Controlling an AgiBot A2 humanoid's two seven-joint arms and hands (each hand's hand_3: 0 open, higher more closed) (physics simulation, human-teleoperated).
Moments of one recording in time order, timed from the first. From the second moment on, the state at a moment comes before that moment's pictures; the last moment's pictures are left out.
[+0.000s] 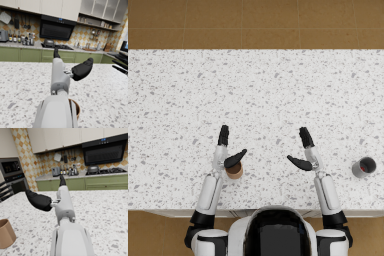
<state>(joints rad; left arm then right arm) 0.19 1.21 0.20 -1.80 1.00 0.10 0.10 0.19 -1.21 0.20 1.80 1.00 0.10 -0.10</state>
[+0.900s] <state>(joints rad) 0.10 1.19 0.16 -1.83 1.09 0.01 0.01 0.04 -1.17 0.12 1.91 1.09 0.00 -0.01</state>
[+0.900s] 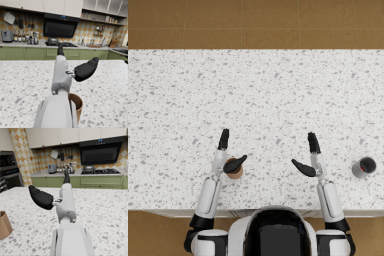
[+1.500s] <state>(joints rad) -0.11 1.16 0.09 -1.90 1.33 0.00 0.00 -0.19 -1.30 -0.50 1.98 1.57 0.00 0.00</state>
